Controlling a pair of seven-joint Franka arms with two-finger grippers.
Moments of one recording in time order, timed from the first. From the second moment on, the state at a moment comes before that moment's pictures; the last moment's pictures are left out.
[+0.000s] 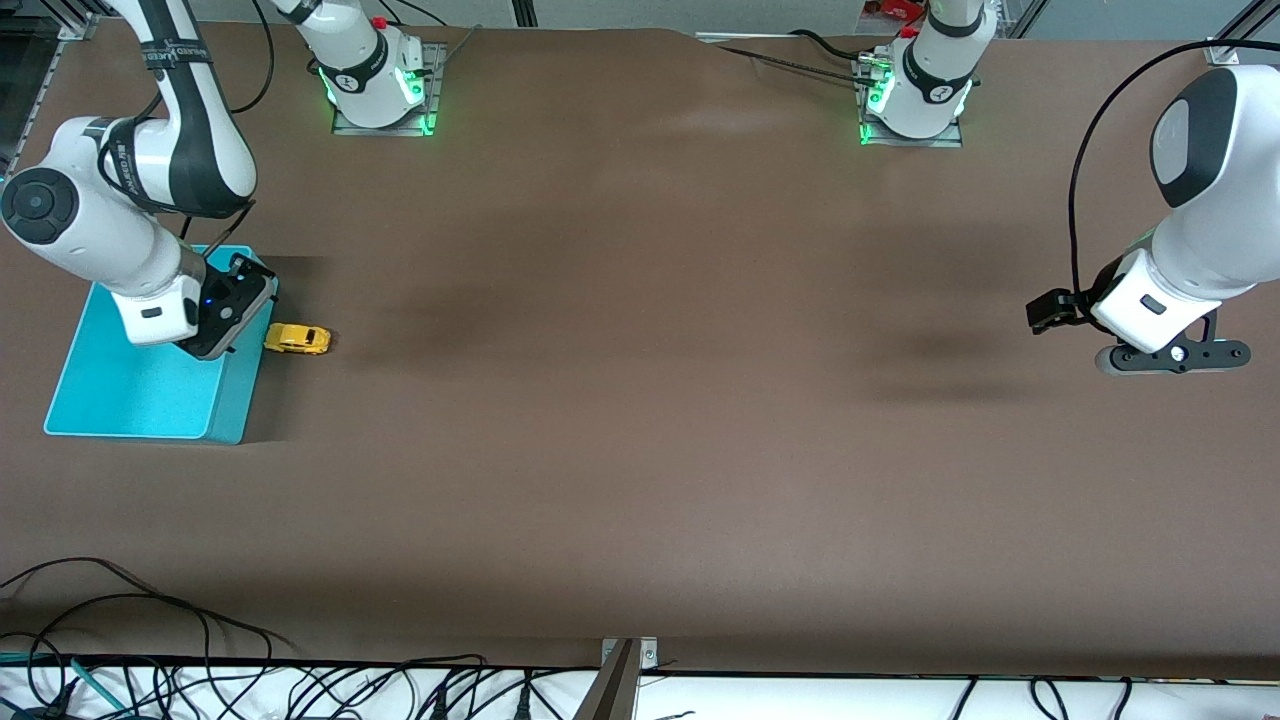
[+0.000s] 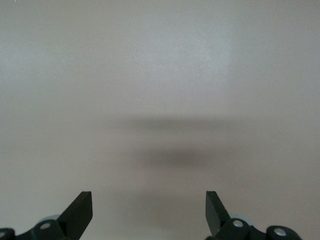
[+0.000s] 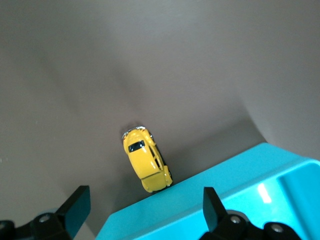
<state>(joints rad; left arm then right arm) 0.15 0.13 -0.18 -1.77 0.13 1.80 -0.10 -0.12 0.12 0.06 -2.18 -0.08 2.26 -1.11</state>
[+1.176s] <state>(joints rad) 0.15 0.13 -0.18 -1.77 0.13 1.80 -0.10 -0.22 0.35 0.10 -2.22 -0.06 2.51 -1.43</state>
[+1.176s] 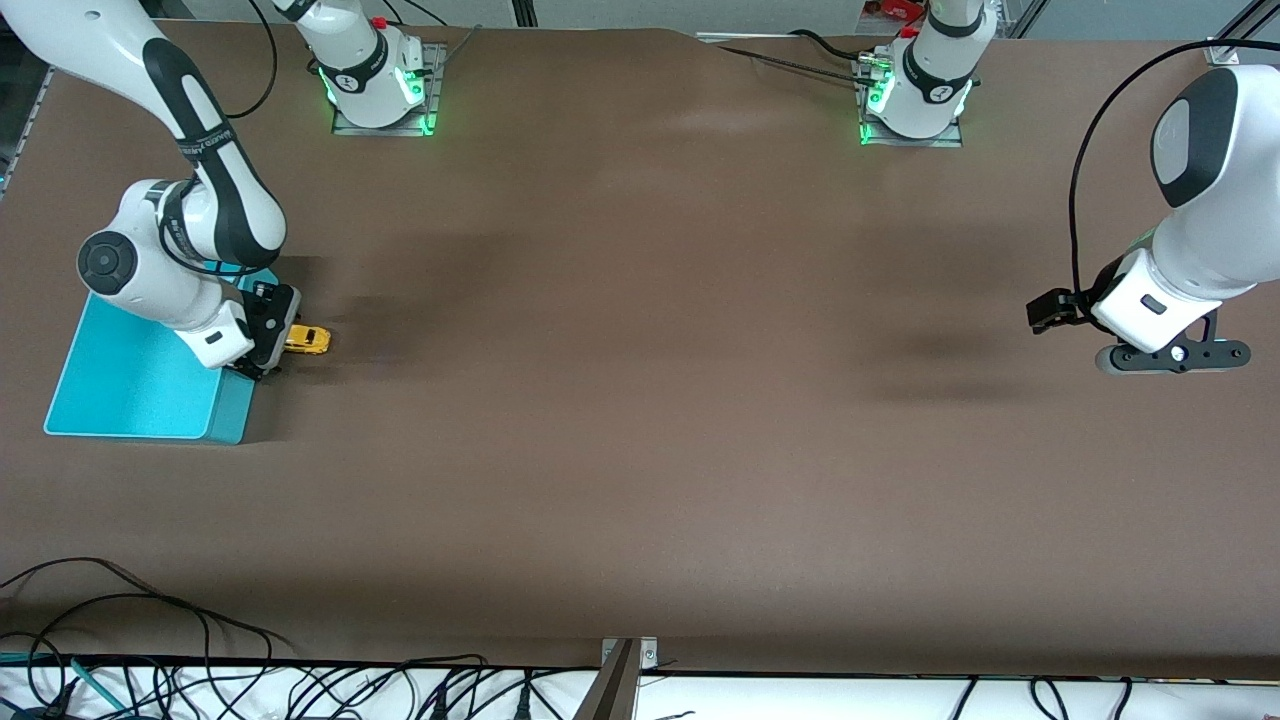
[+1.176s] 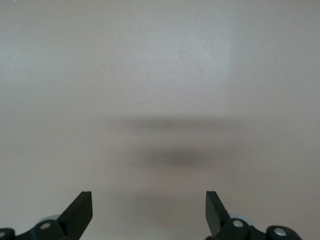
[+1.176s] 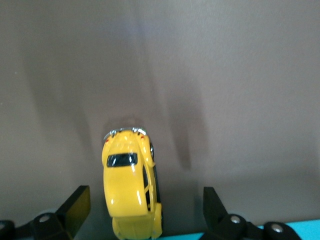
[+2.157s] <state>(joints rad) 0.15 0.13 -0.18 -1.77 0.13 1.80 -0.10 -0.22 0.41 0.11 -2.22 -0.06 2.59 -1.45</state>
